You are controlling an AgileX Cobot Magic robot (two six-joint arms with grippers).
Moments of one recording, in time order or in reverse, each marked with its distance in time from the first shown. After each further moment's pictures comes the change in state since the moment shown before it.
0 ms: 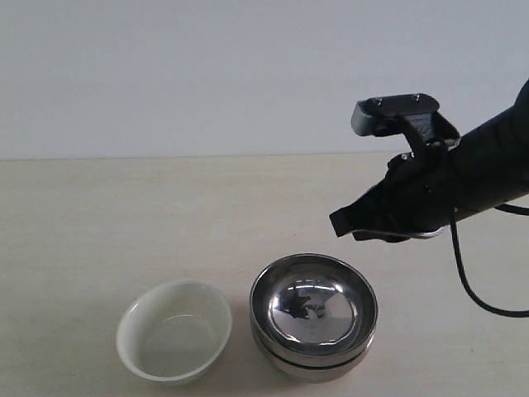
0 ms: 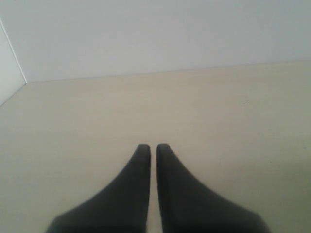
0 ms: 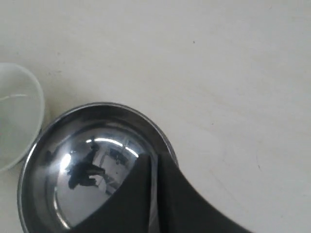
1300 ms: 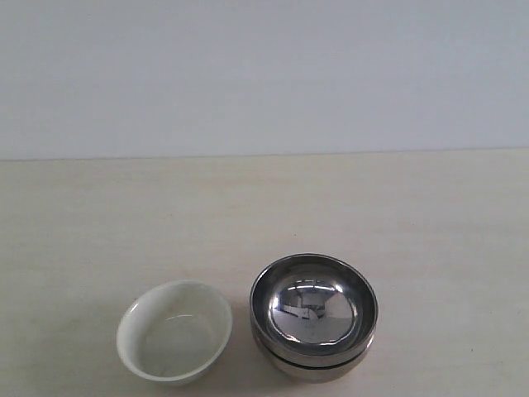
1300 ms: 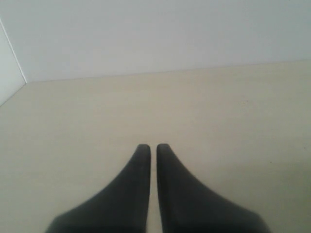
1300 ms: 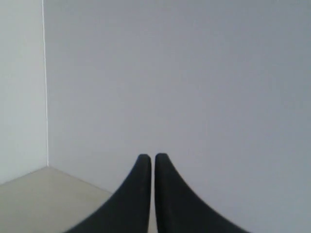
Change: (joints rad) left arm 0.000 0.000 0.000 0.000 0.000 0.000; right arm 0.000 -1.079 0.000 -0.091 -0.018 0.062
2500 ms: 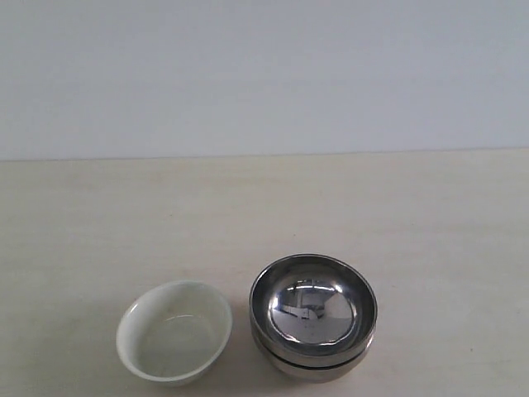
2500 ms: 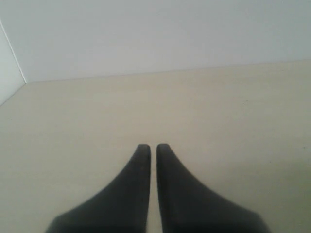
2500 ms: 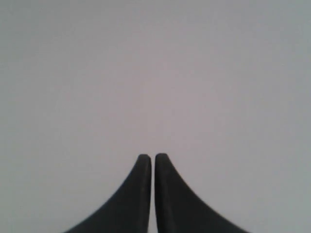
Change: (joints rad) left arm 0.000 0.000 0.000 0.000 0.002 0.000; right arm -0.220 -0.376 0.474 -0.373 -0.385 0.451
